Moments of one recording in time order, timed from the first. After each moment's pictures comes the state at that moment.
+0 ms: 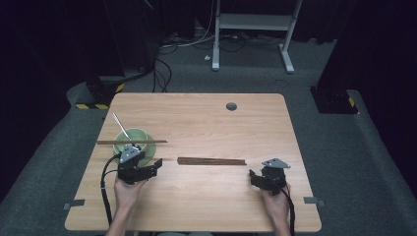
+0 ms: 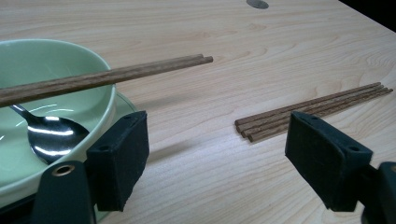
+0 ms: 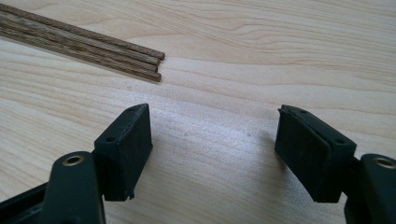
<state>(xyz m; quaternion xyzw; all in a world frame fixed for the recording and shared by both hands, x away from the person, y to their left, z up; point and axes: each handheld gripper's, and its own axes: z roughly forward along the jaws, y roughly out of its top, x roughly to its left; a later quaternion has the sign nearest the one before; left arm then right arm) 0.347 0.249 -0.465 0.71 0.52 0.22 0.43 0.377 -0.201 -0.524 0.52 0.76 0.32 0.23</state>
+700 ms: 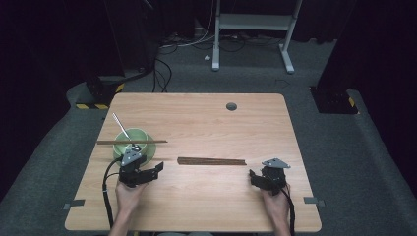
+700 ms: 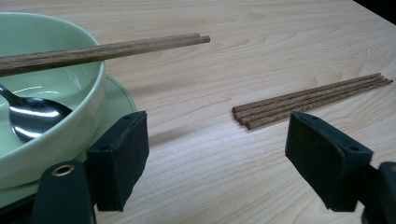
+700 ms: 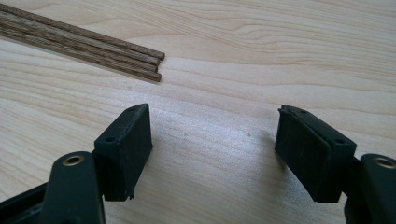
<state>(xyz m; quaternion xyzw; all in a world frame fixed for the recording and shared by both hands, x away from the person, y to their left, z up) 0.345 0.247 -0.476 0.71 0.52 0.21 0.43 0.377 -0.201 -0.524 0.52 0.76 0.32 0.23</state>
